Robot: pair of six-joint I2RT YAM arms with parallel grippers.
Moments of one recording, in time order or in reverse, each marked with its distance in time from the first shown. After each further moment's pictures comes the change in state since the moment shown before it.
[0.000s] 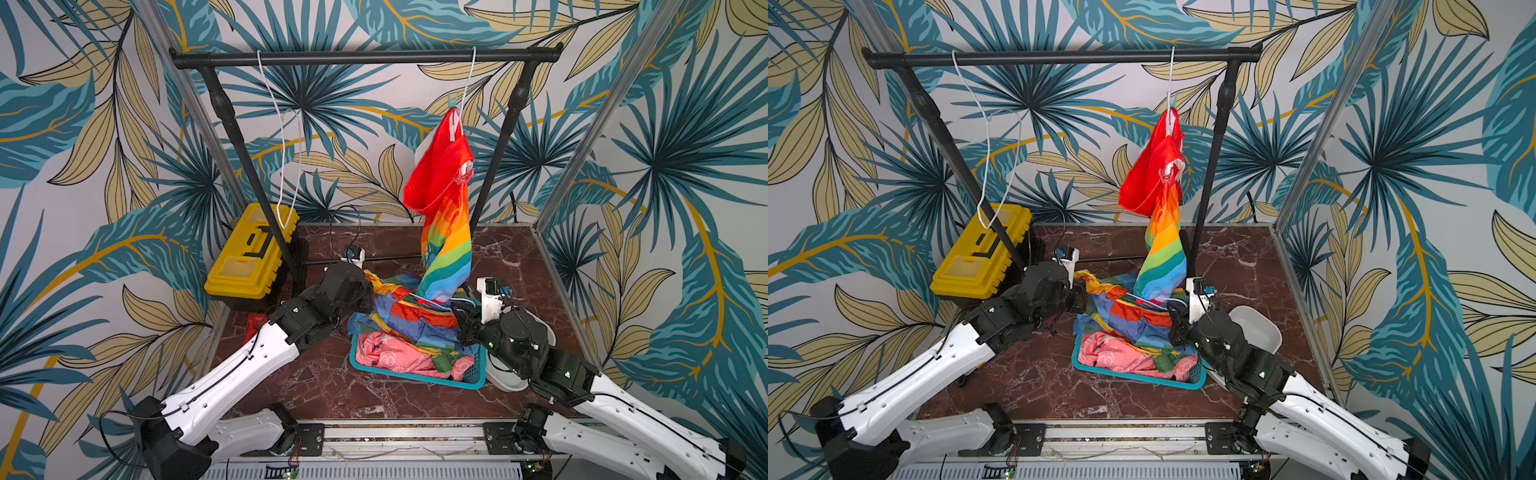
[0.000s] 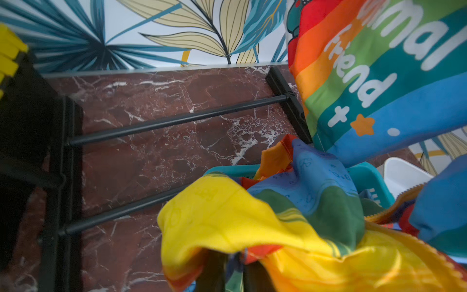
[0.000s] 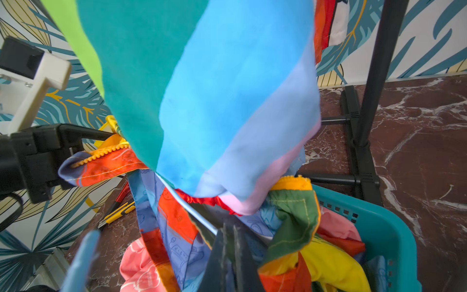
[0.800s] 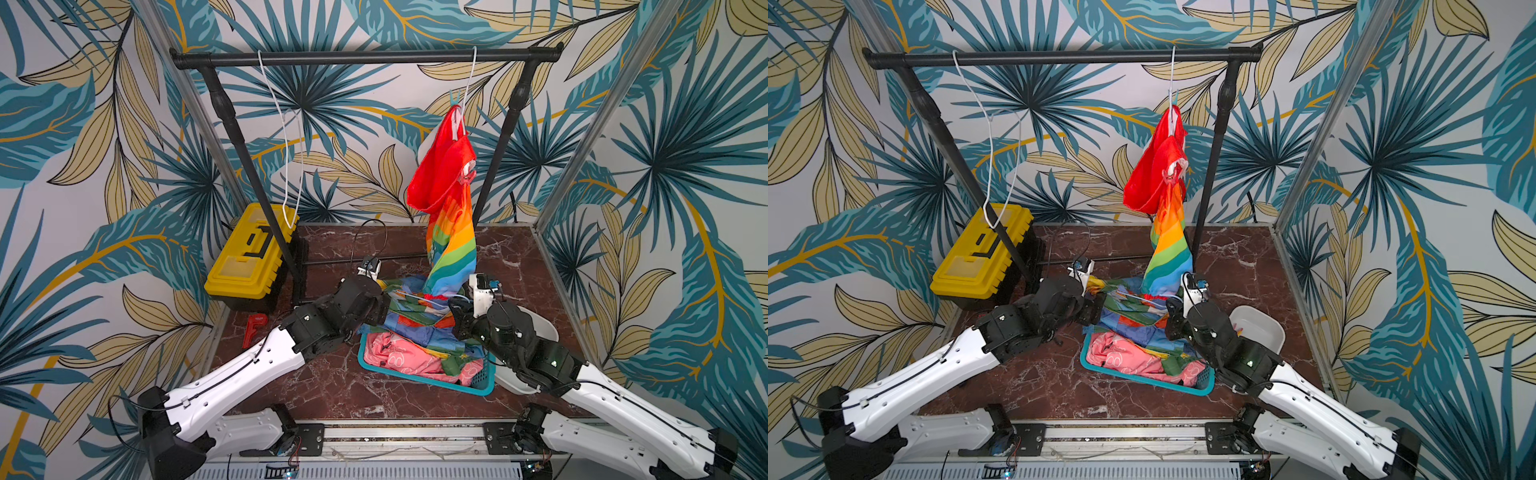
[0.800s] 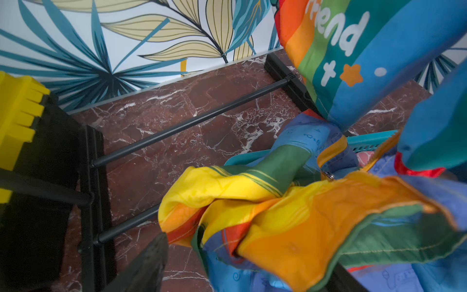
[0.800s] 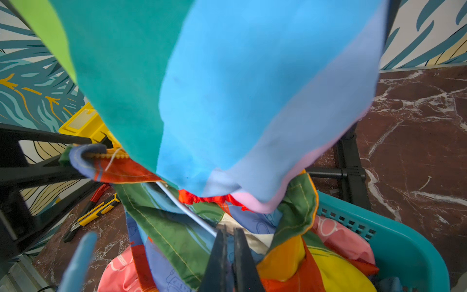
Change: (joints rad) left arm -0.142 0.005 -0.004 -0.022 -0.138 0.117; right arm -0.035 0.093 0.034 -0.008 0.003 -0.010
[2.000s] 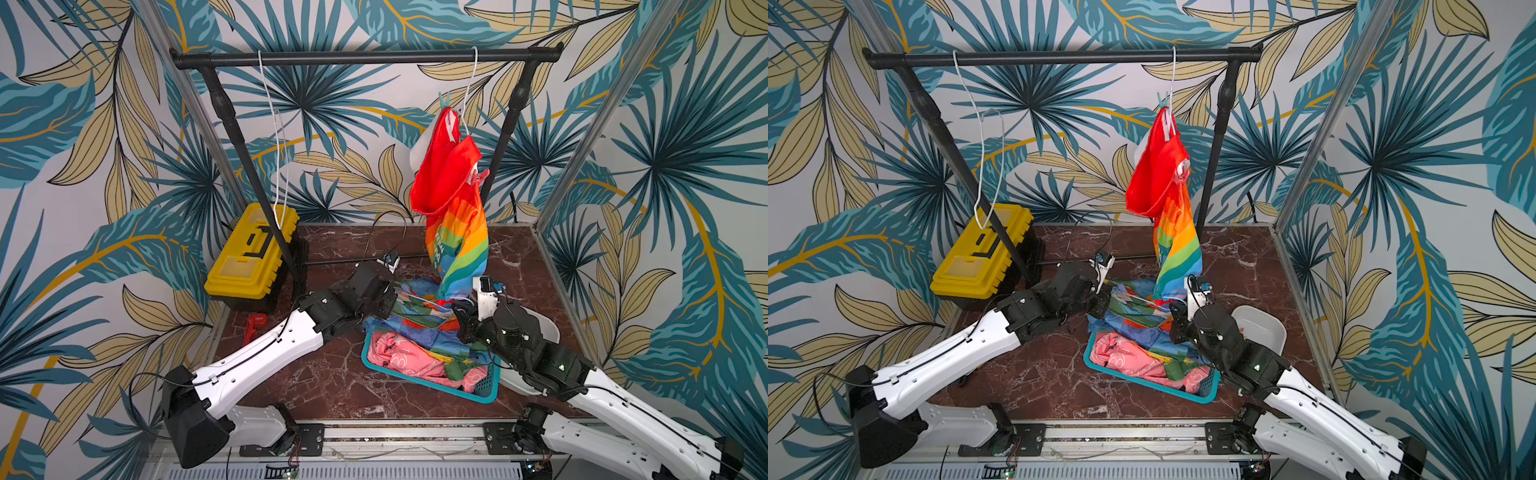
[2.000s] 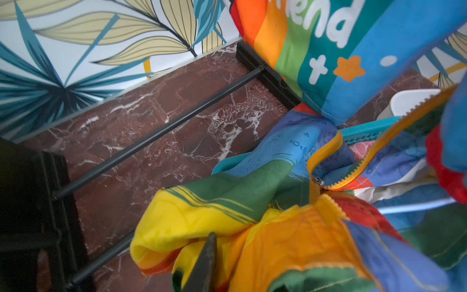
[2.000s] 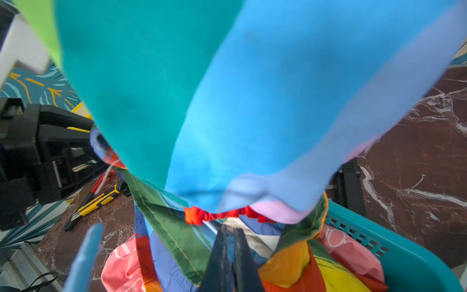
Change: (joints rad) left arm 0.047 0.161 0.103 0.018 0.151 0.114; right arm -0.013 -0.053 -0.015 -0.039 -0.037 -0.026
